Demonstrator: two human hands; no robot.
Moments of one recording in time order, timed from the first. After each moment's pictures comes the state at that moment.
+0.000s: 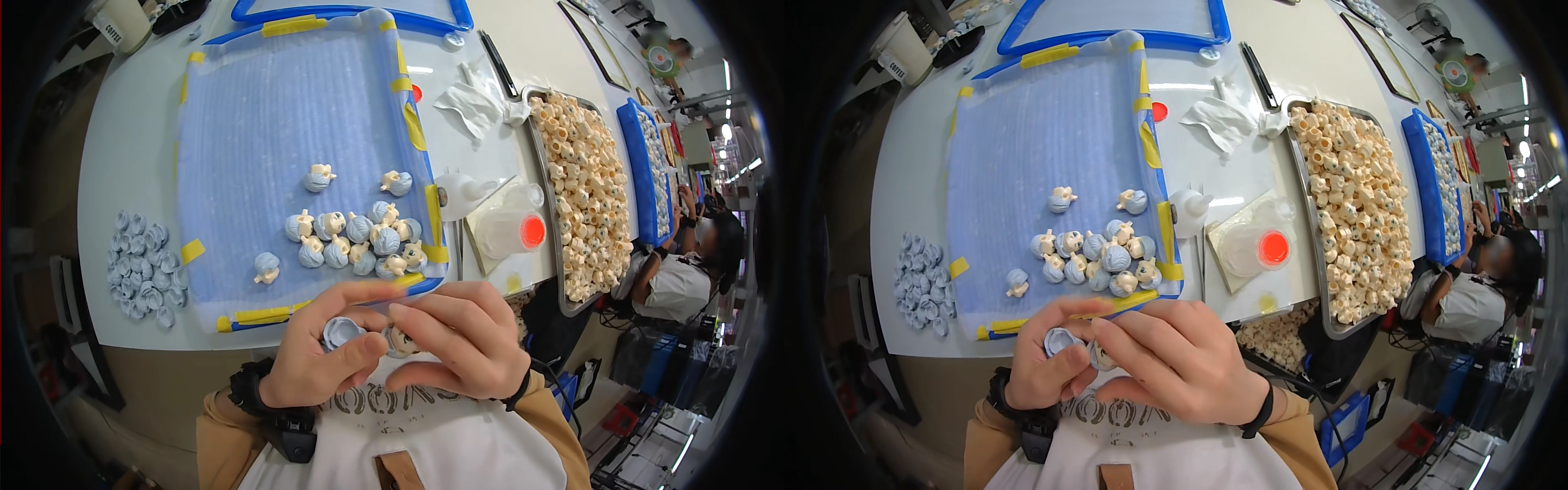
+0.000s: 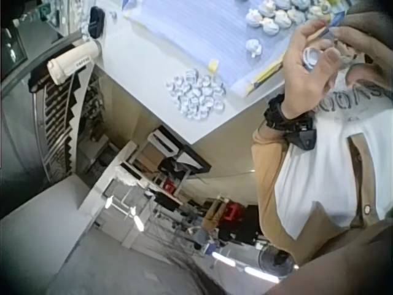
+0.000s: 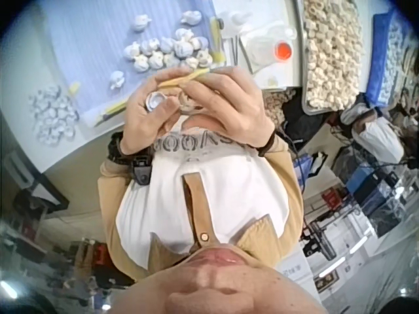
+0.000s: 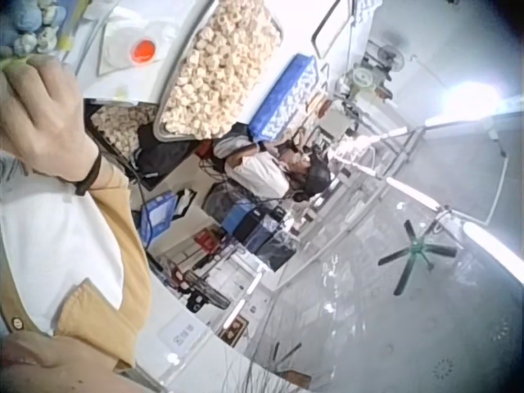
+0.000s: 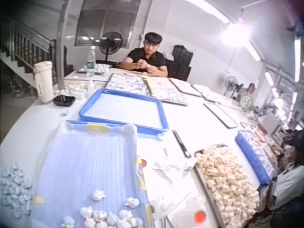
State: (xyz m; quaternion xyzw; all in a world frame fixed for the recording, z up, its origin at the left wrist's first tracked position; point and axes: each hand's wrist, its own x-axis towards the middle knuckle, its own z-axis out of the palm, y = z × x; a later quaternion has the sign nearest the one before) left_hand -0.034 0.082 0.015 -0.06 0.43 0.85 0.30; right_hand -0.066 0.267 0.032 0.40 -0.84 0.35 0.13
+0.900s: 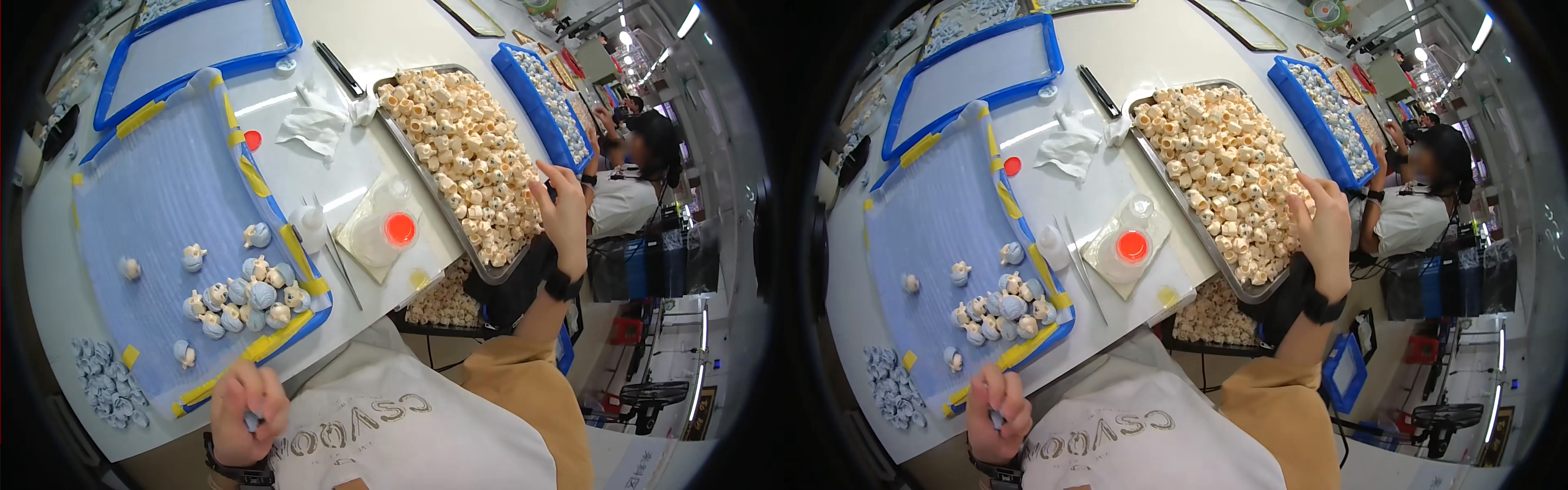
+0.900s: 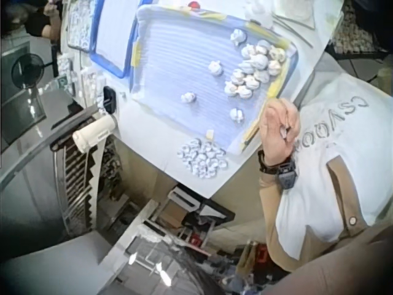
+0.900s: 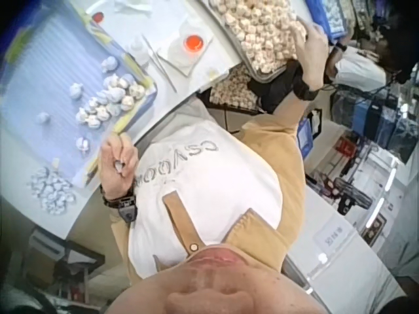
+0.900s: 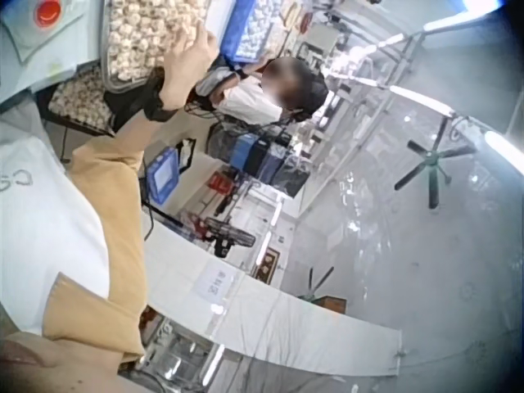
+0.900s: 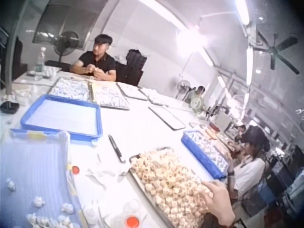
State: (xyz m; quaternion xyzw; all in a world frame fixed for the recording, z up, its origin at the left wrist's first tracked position) left_hand -0.025 0.076 -0.014 -0.02 0.35 0.88 0.32; right_hand -0.093 0.502 0.049 -0.10 -0.97 0.03 0.21
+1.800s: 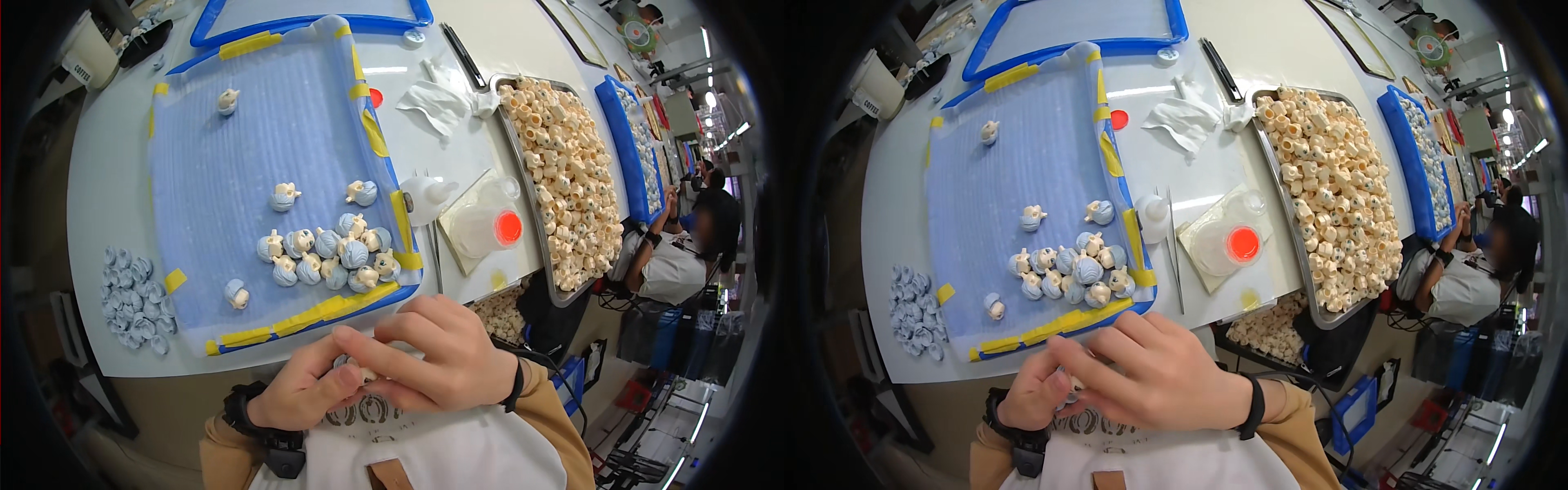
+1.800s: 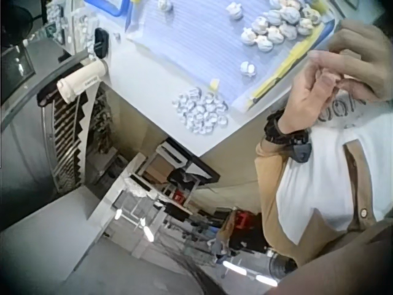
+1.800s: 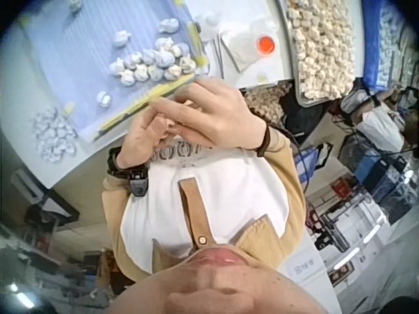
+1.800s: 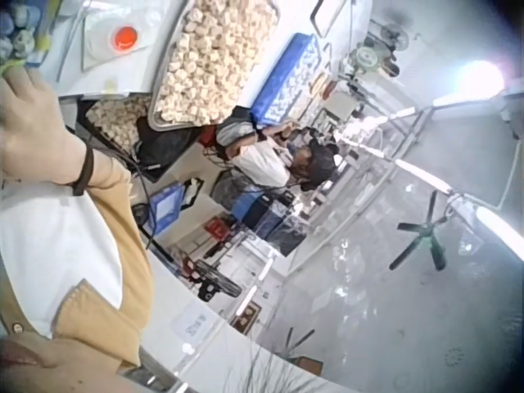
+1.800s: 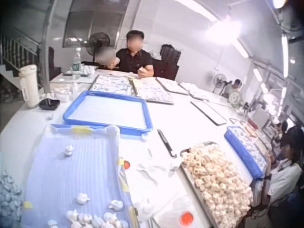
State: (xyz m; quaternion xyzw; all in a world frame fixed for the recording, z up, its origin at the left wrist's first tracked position) left_hand -0.030 0.083 0.005 0.04 0.46 0.81 0.36; right_hand -0.067 0.268 0.032 0.40 -0.83 0.39 0.07
